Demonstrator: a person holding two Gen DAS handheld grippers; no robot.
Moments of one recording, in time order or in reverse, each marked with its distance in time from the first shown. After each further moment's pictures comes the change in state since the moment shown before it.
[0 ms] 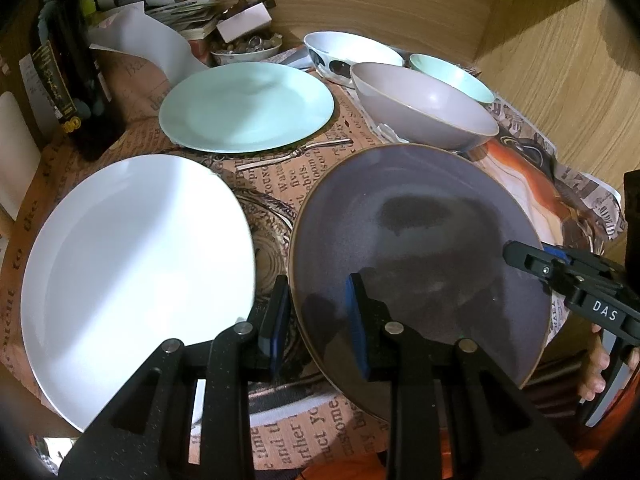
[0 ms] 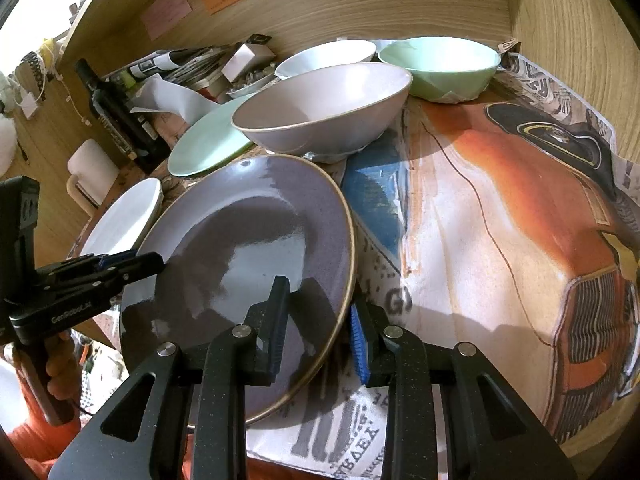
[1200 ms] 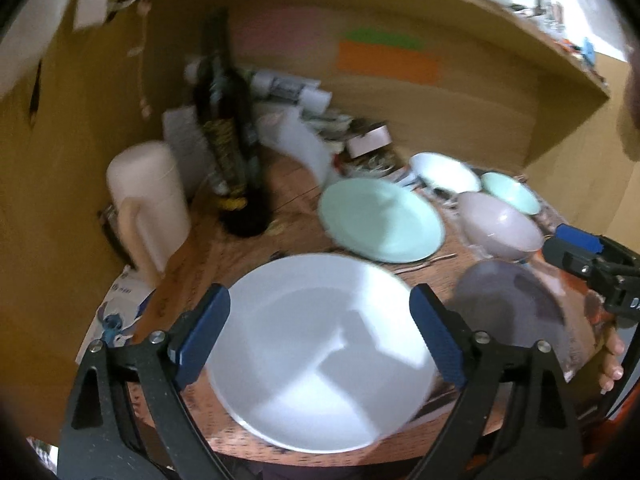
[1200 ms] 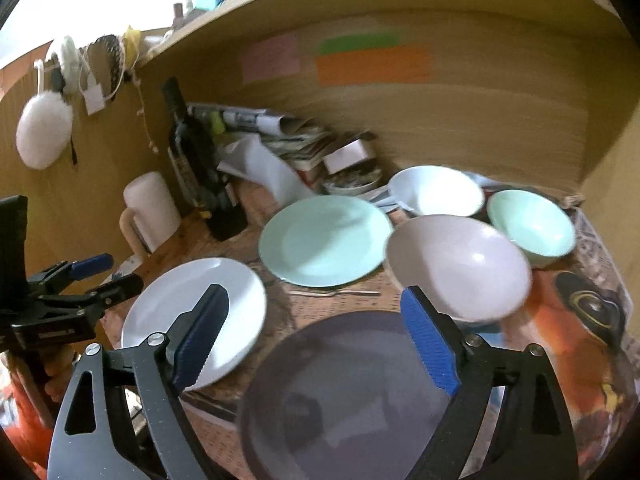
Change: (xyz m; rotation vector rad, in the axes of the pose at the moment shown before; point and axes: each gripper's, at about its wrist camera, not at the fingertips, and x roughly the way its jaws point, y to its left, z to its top) left arm -0.108 0.116 -0.003 -0.113 -0.311 0.182; right arm -0.014 0.127 0.057 -0.245 -0.236 0.030
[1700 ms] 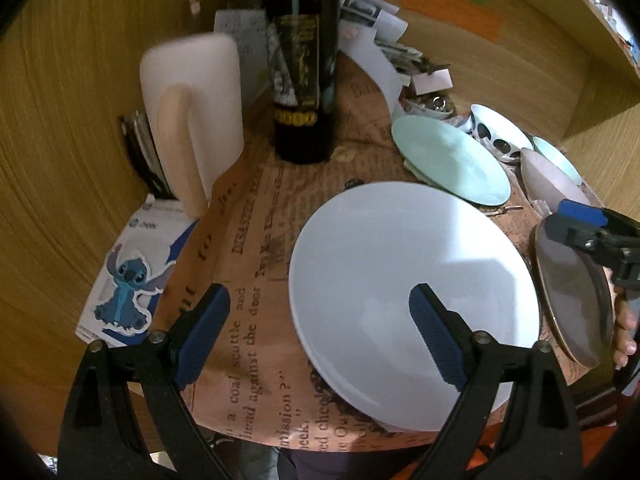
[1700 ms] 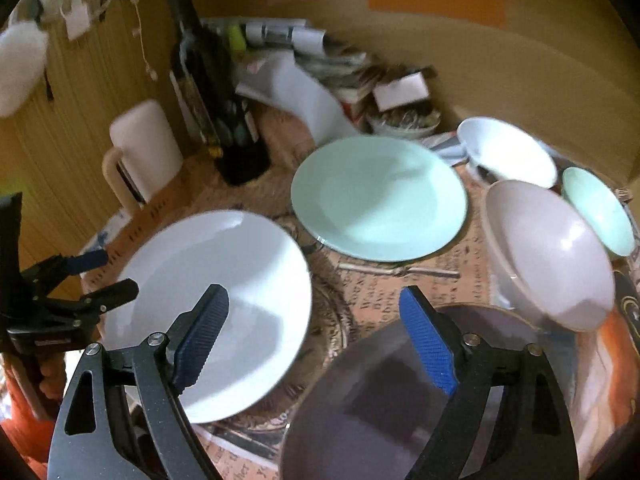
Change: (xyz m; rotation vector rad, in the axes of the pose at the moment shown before) left arm 0.043 0.070 -0.035 -0.059 0.172 0.004; right arm 0.082 0.043 -0.003 -0.057 0.228 0.013
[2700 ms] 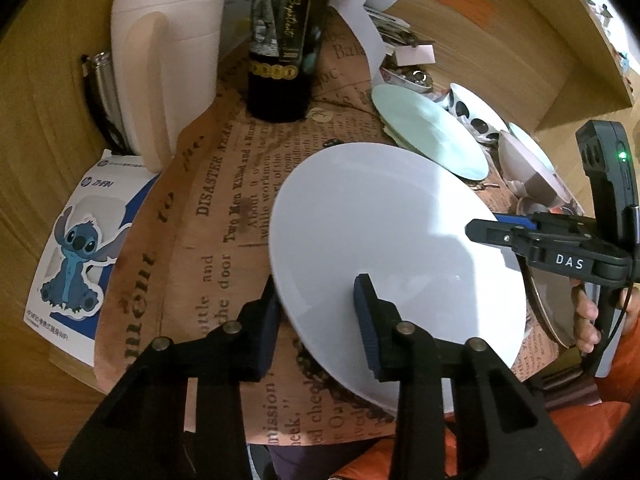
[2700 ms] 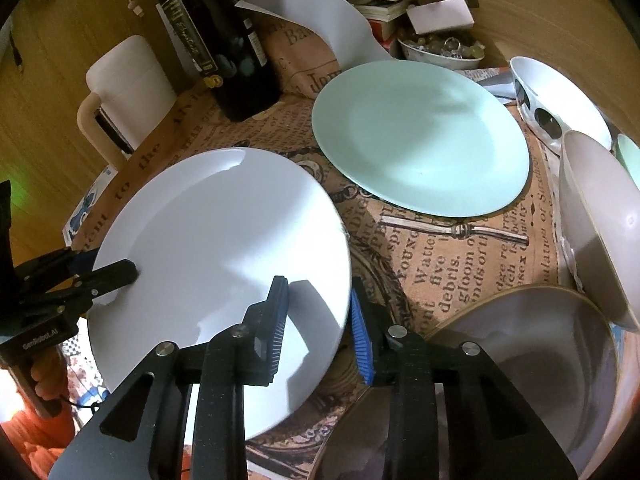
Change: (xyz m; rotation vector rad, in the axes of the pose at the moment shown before) left arm 0.014 0.009 -0.009 -0.030 0.108 -0.163; right arm 0.053 0.010 0.001 0.007 0.195 0.062
